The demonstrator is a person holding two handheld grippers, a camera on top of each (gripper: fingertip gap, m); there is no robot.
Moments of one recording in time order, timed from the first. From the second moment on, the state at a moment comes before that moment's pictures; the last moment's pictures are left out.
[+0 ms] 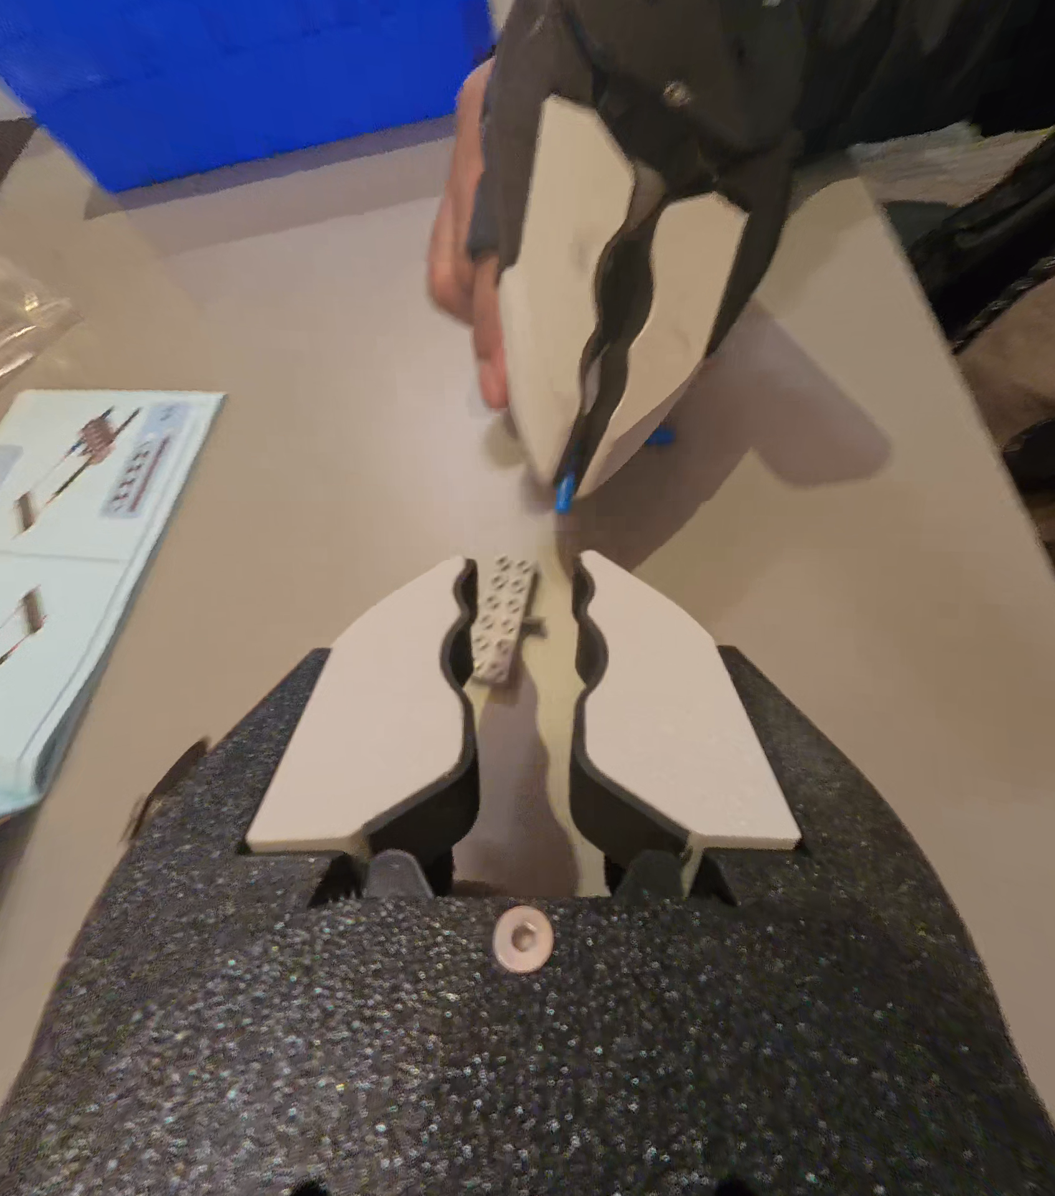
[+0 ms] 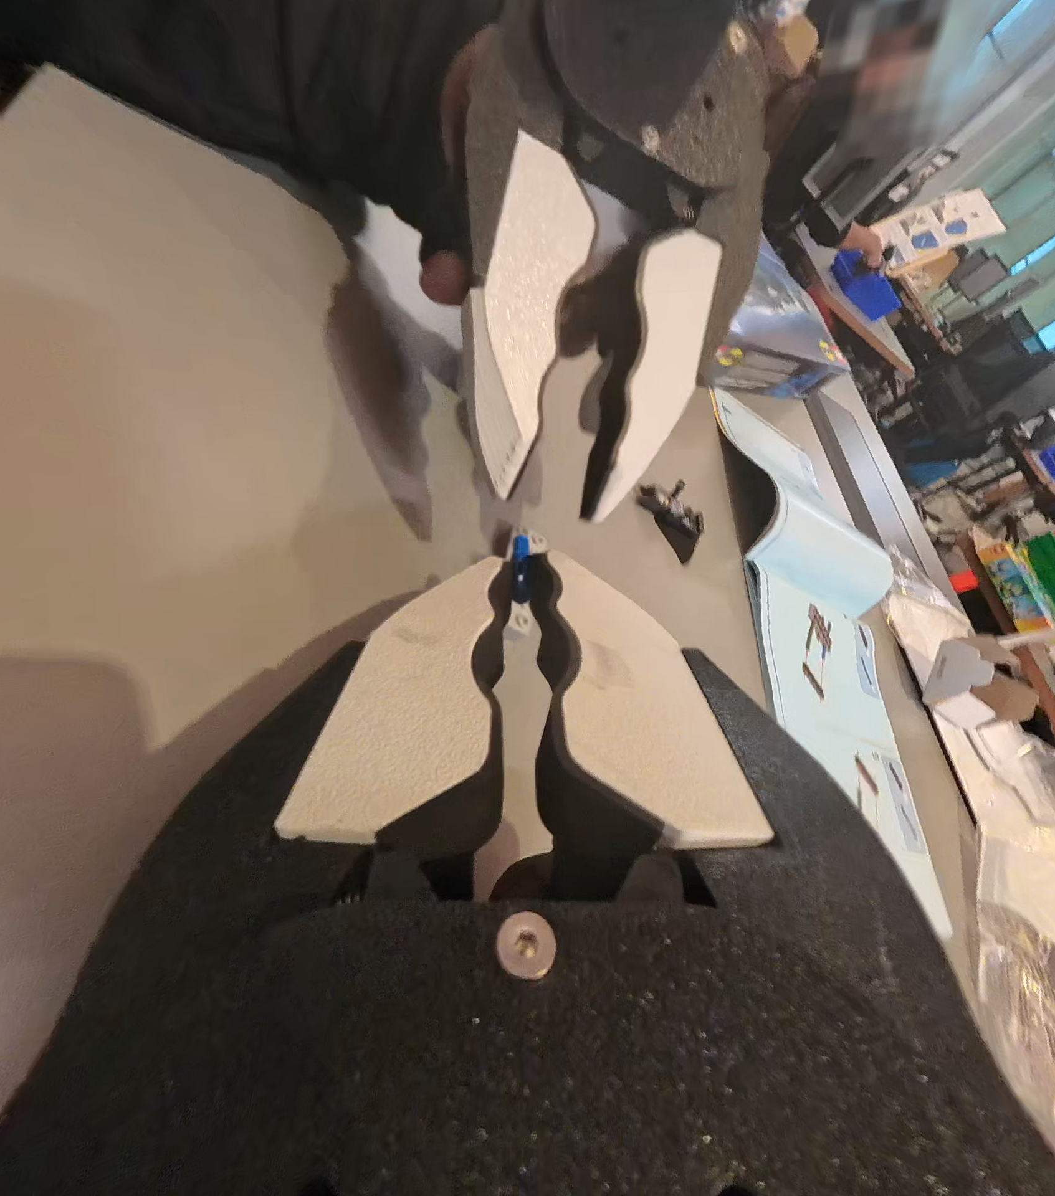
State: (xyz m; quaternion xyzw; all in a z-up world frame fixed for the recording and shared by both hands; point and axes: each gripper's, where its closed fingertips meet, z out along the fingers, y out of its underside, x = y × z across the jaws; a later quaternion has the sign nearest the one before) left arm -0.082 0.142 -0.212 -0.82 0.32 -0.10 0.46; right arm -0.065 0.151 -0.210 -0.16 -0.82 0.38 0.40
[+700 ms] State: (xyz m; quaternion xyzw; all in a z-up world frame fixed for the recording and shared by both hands) left arm -0.091 0.145 -0.260 -0.89 0.27 -0.07 0.35; right arm -0.065 0.184 -0.202 -0.26 -0.79 0.39 0.39
